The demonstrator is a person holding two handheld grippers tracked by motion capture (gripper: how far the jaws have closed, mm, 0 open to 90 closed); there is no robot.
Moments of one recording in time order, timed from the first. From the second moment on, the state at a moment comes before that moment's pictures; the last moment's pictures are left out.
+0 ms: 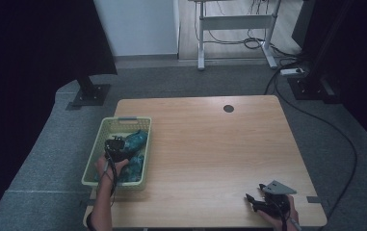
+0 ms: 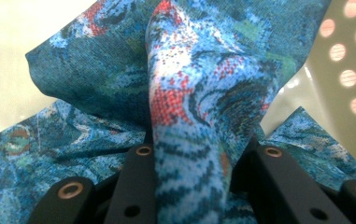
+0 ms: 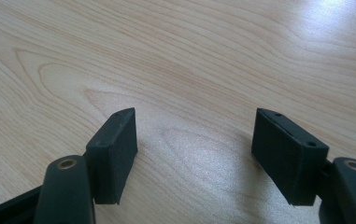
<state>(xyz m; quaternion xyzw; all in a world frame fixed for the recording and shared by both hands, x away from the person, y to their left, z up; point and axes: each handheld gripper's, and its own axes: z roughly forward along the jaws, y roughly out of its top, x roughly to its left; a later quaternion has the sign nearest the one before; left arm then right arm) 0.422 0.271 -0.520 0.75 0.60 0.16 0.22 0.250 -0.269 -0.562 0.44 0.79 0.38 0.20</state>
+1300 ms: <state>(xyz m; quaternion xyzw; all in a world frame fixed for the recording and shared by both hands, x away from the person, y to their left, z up) 0.387 0.271 -0.461 0.74 0.55 0.19 0.34 0.249 -0.269 -0.563 0.44 0.79 0.38 0.21</state>
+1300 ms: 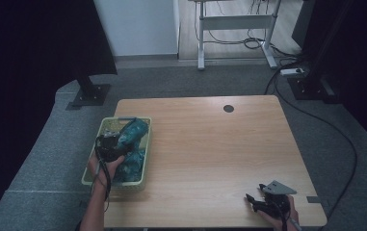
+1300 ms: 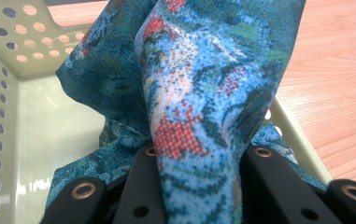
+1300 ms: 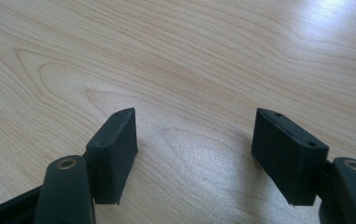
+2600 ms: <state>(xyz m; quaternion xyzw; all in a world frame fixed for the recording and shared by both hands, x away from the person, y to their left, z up) 0.354 0.279 -0.426 0.72 0.51 0.22 0.42 0.249 -0.269 -0.563 0.44 0.79 0.38 0.21</state>
